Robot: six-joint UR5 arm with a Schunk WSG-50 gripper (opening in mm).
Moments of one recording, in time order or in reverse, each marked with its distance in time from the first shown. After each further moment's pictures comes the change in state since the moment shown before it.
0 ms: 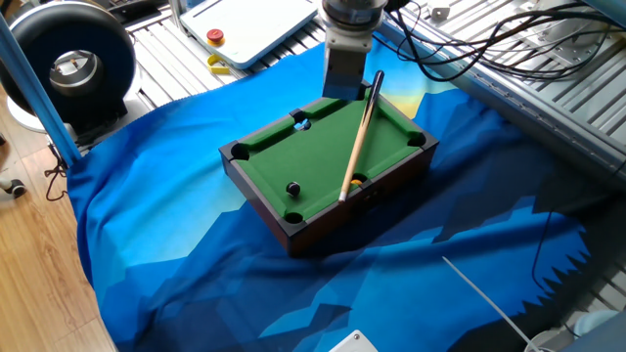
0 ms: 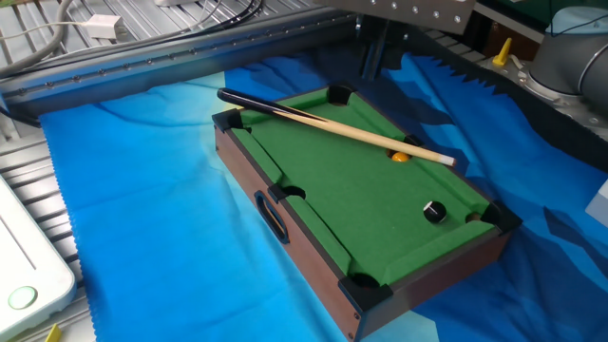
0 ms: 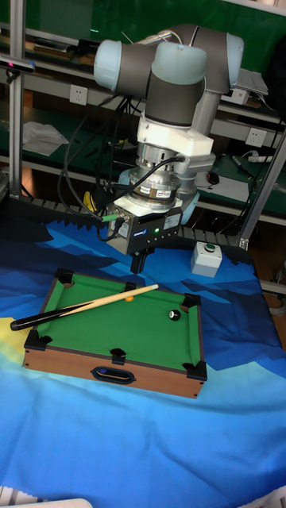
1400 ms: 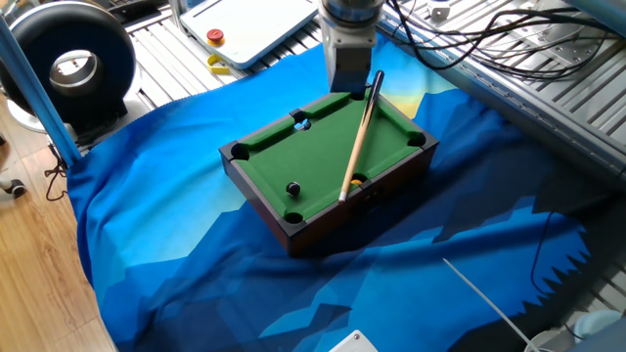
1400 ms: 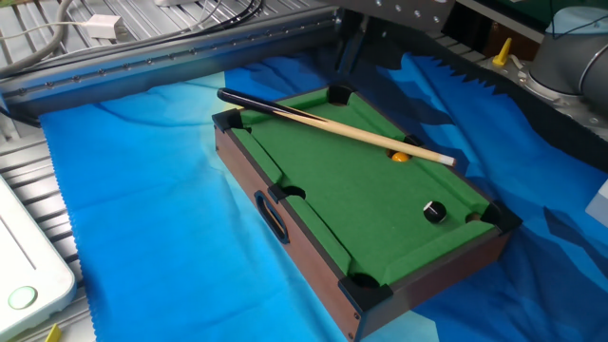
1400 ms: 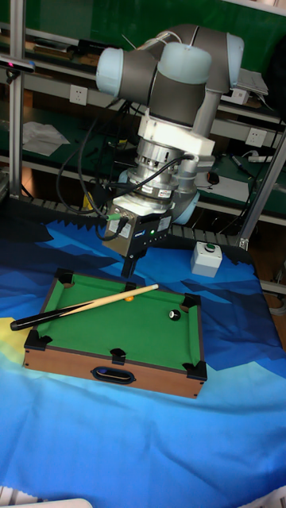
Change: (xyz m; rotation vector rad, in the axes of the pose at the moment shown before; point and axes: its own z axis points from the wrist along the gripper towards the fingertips) arm -0.003 -0.034 -0.002 0.136 0.005 -0.197
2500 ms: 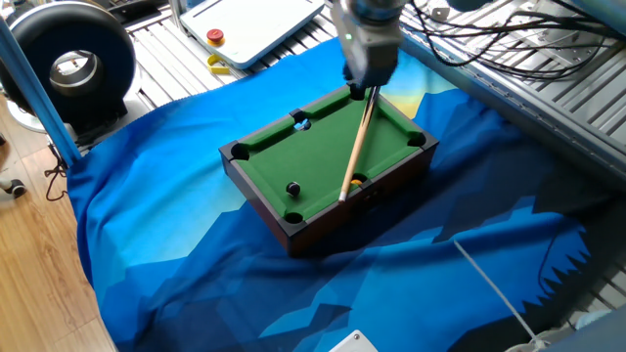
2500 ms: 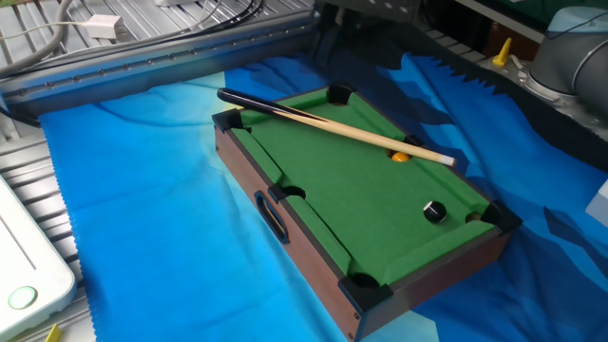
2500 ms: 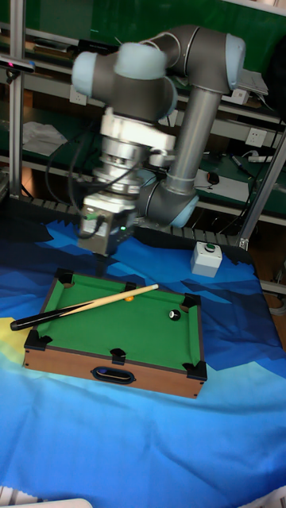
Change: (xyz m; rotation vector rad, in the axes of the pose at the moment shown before) arm 0.050 -0.022 0.016 0.034 -0.076 -0.246
